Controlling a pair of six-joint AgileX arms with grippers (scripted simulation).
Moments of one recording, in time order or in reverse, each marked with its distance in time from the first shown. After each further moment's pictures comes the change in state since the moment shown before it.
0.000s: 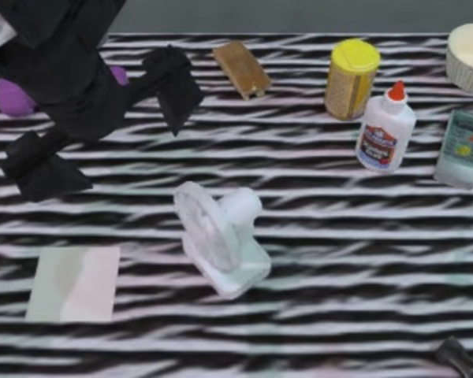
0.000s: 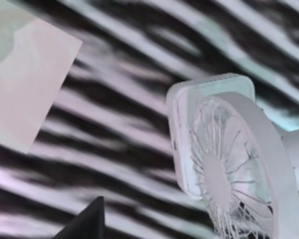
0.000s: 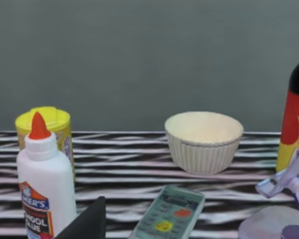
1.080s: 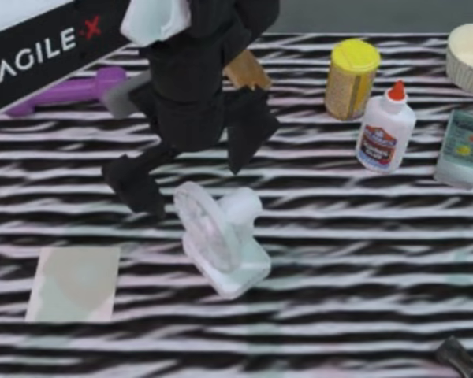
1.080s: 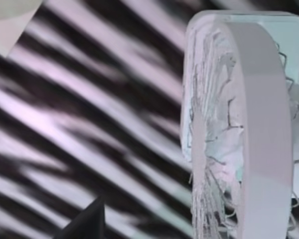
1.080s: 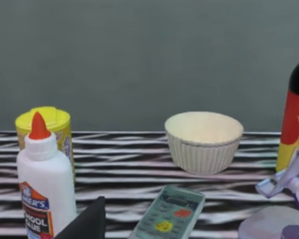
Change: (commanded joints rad) left arm -0.137 0.423 0.345 -0.245 0.001 -0.287; right arm 0.000 0.000 0.000 0.000 0.000 0.000
